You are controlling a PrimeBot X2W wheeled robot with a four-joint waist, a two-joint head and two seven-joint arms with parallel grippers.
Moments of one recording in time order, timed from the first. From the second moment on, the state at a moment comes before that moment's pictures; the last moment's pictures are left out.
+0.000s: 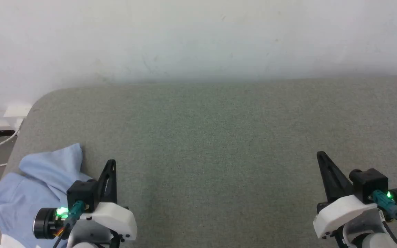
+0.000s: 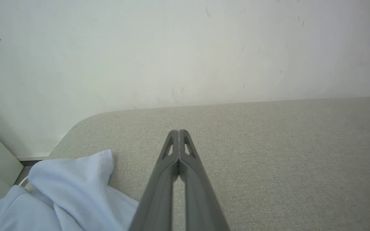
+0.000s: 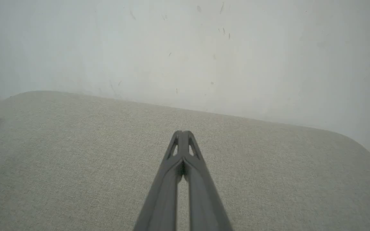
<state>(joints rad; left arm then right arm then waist) 0.01 0.05 0.00 0.00 -0.01 0.01 0.00 0.01 -0.05 0.00 0.00 0.01 0.13 0.00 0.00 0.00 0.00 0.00</state>
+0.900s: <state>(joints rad) 0.01 0.05 -0.01 0.01 -0.05 0.01 -0.03 0.02 -0.05 0.00 -0.01 0.03 0.13 -0.03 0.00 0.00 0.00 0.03</state>
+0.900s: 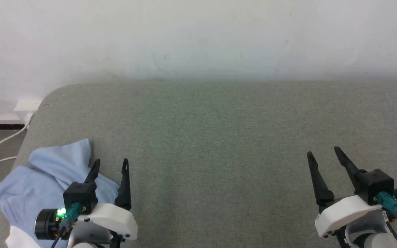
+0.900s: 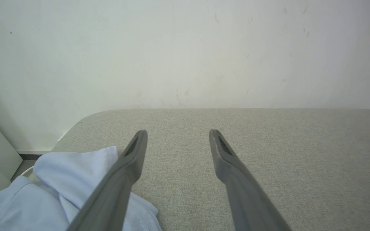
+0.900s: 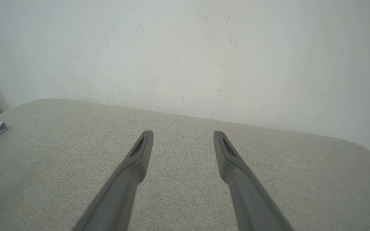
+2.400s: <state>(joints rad) 0.02 0.05 0.05 0.05 -0.16 -0.01 -0.12 0.02 -0.05 0.00 -0.06 0.07 0.13 -0.09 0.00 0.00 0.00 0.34</state>
